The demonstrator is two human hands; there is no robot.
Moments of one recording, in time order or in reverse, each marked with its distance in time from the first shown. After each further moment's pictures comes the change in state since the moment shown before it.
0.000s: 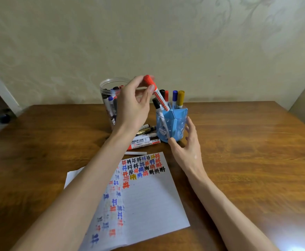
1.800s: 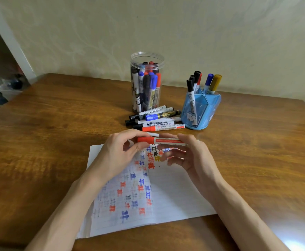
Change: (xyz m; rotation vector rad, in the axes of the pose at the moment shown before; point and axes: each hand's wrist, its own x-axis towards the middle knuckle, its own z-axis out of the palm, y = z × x) left_hand -0.133 -0.070 -0.111 0.099 -0.420 -0.231; right_hand -0.064 -0.043 0.032 0.525 -0.440 0.322
